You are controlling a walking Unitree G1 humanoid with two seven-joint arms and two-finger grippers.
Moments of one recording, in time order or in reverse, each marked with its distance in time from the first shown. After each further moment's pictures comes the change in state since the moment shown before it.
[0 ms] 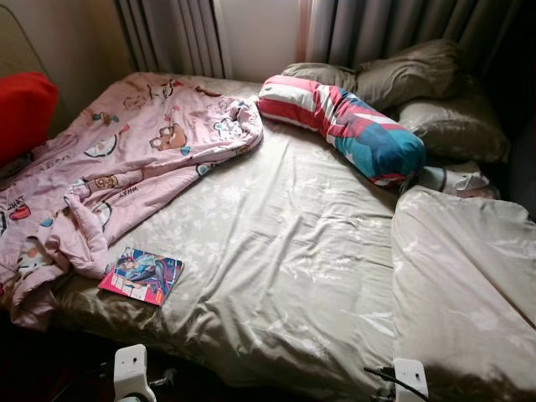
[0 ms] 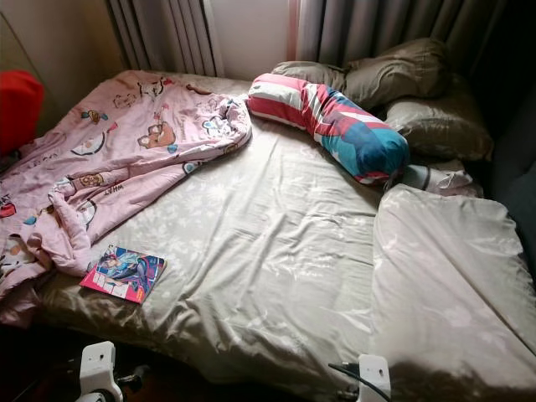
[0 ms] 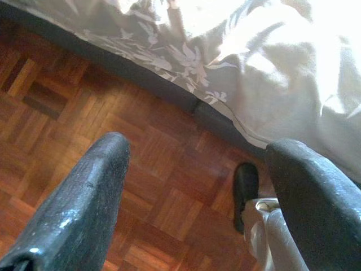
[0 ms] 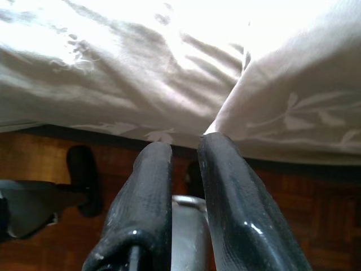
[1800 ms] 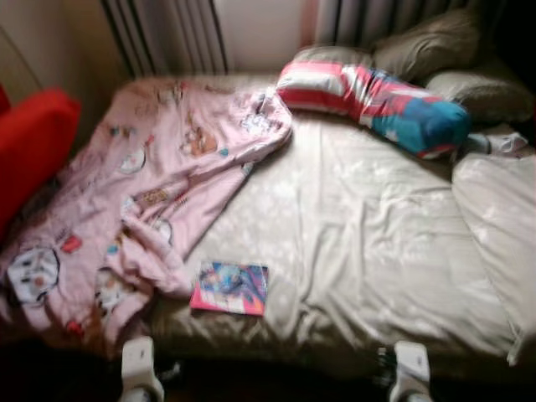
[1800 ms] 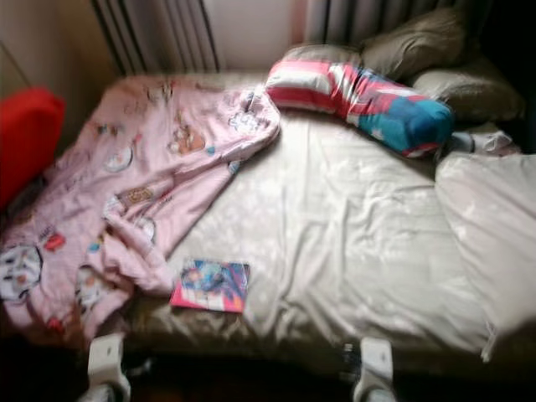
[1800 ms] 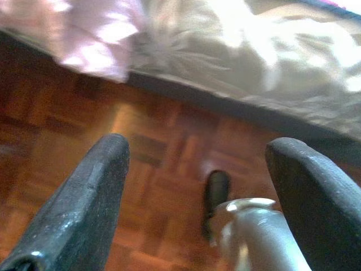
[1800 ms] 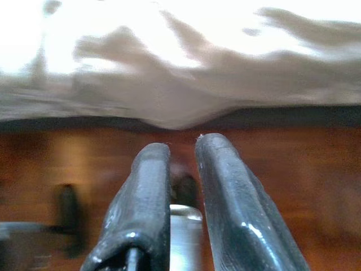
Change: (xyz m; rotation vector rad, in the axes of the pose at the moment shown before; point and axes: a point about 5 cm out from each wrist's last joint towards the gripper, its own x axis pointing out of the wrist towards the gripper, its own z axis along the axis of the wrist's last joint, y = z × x) left arm 0.000 -0.003 -0.002 -0.011 0.007 -0.003; right arm 0.006 0.021 0.025 0.018 -0.045 0.029
